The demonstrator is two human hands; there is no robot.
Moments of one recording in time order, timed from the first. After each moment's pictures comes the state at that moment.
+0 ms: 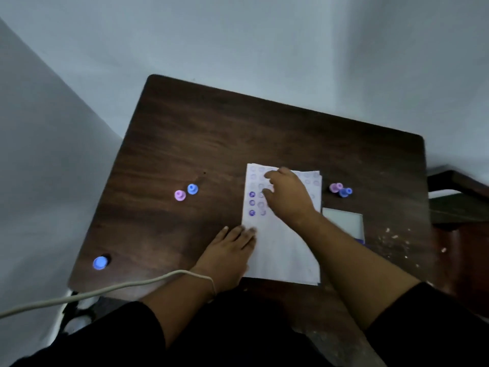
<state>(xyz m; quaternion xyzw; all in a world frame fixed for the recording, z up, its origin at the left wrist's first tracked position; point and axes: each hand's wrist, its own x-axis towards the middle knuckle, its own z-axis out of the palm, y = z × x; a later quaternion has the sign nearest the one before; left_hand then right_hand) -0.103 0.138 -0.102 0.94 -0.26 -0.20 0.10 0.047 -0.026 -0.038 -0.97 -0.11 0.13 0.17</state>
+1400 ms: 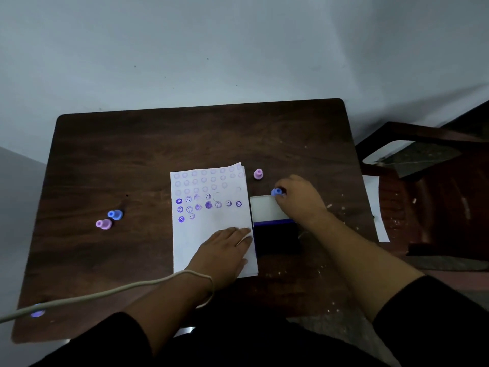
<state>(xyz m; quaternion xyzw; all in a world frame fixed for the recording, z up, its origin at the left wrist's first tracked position) -0.071 -0.022 -0.057 0.92 -0.34 -0.19 0.09 0.028 -0.265 -0.055 -0.96 0.01 0.19 0.21</state>
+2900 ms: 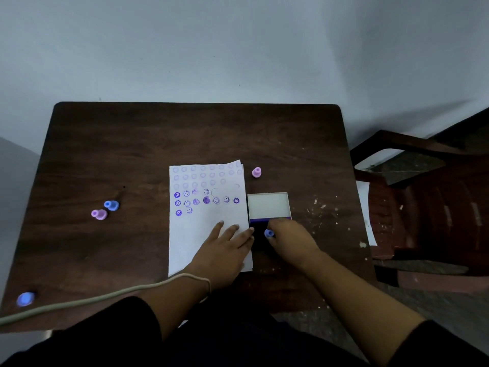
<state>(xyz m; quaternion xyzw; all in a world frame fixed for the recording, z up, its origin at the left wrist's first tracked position) -0.083 -0.027 -0.070 0.90 -0.38 -0.21 0.00 -0.052 -0.240 -0.046 -0.92 -0.02 0.35 0.16</state>
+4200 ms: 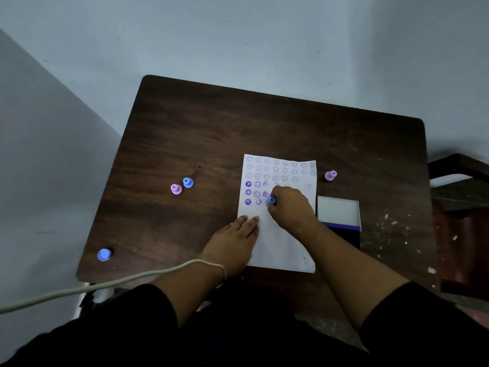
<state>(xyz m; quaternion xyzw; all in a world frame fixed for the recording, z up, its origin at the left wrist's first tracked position) -0.096 0.107 -0.083 0.94 -0.24 -0.23 0.10 0.007 -0.066 -0.069 -0.96 -0.05 0.21 0.17</state>
